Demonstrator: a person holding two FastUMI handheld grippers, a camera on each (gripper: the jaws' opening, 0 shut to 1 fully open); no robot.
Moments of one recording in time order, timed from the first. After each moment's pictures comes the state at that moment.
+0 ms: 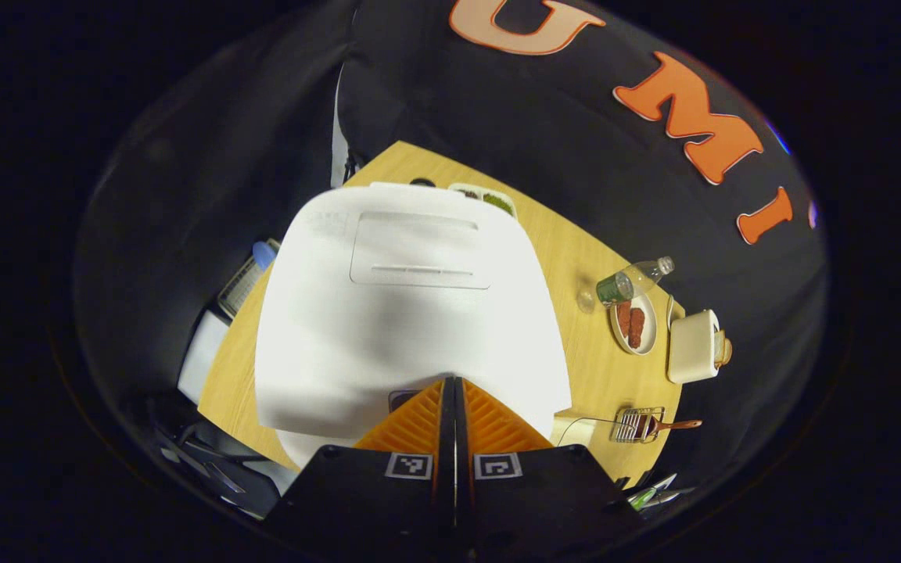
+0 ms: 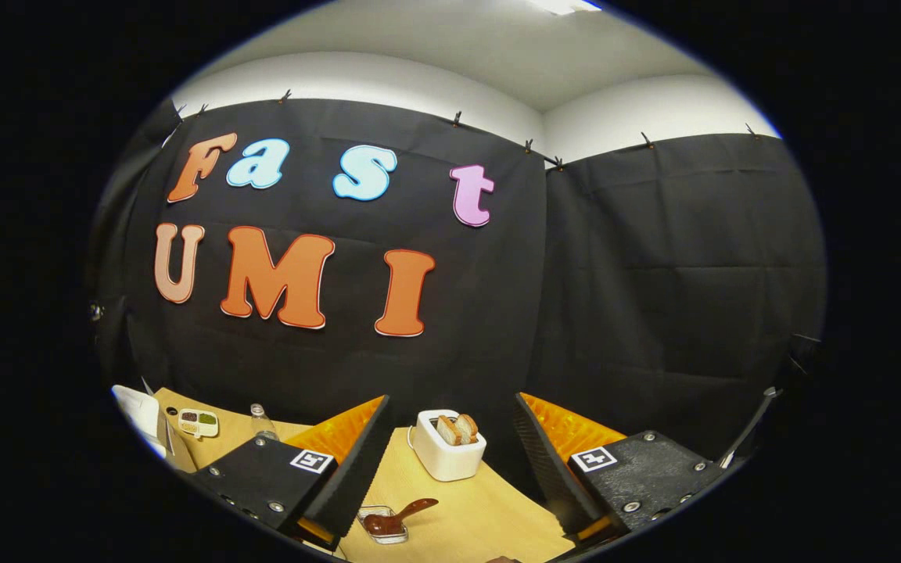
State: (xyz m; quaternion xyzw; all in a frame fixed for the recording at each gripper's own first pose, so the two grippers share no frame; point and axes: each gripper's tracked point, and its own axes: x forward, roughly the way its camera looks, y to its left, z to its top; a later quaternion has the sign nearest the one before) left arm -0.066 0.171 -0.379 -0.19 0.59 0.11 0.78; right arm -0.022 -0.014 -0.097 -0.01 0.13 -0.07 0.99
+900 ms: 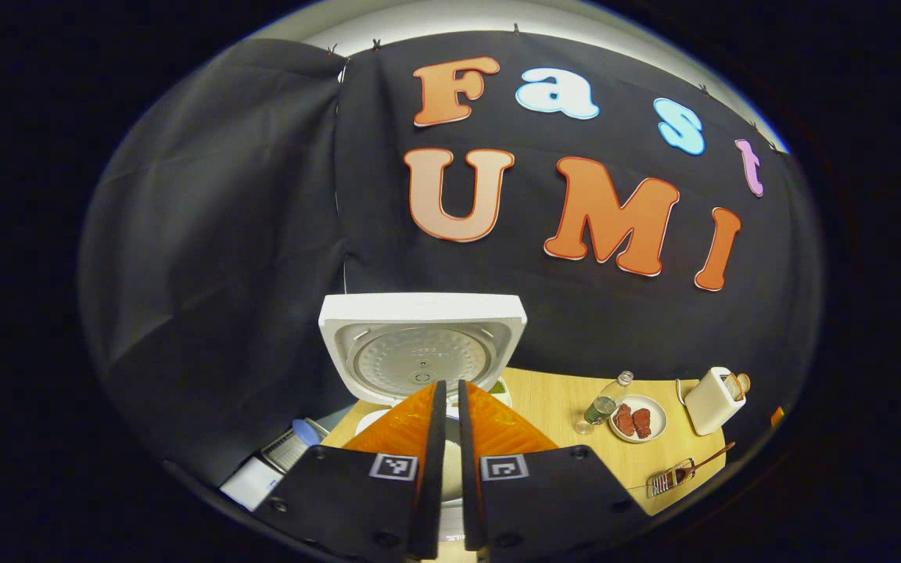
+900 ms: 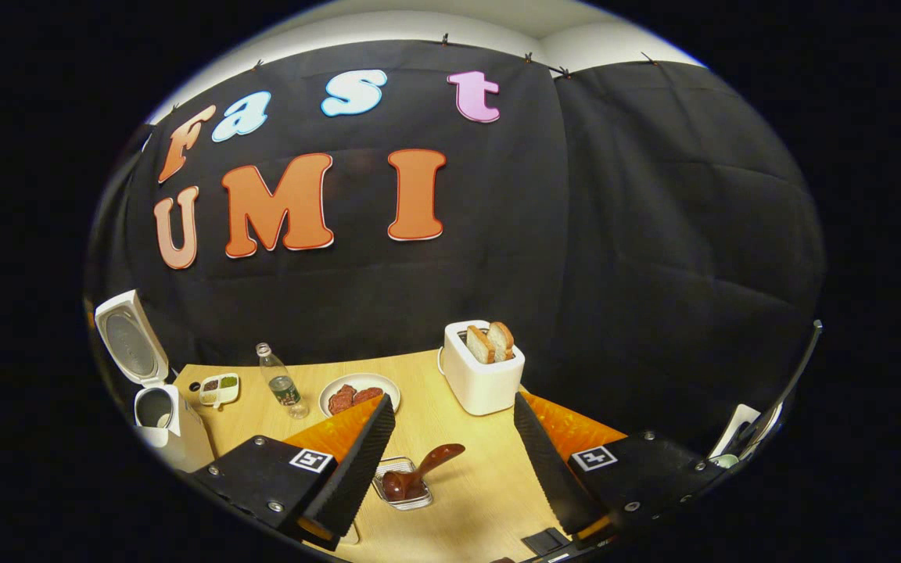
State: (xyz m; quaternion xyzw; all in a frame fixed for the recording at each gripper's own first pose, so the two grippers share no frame) left arm 0.000 0.182 -0.199 -0.02 0.29 0.14 0.95; right arm -0.022 -0.001 -0.243 0.06 0.30 -0.01 0.95
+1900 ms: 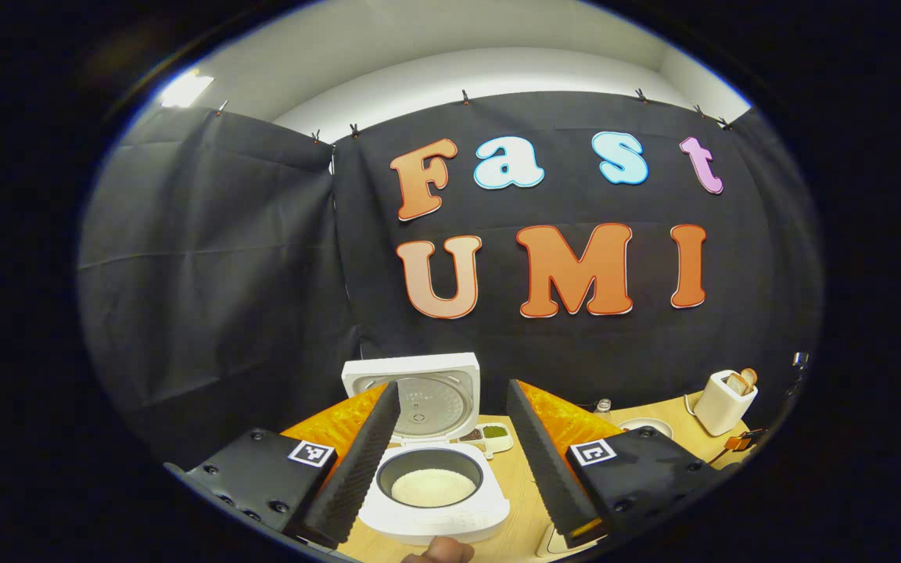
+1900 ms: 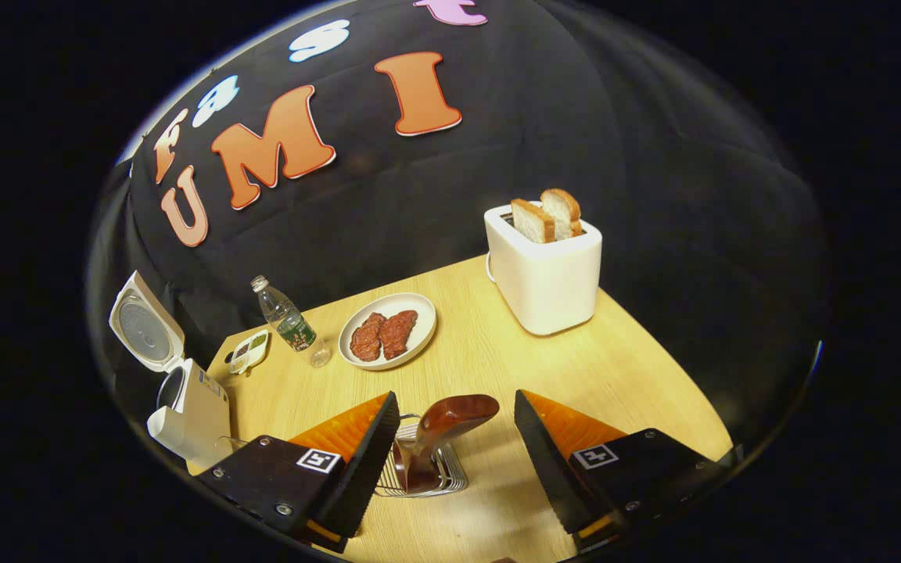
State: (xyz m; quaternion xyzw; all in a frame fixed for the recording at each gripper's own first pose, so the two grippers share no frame) left arm -0.068 0.100 -0.113 0.07 0.17 0.17 0.97; right arm -0.014 0.045 -0.424 0.17 0.43 0.10 0.88
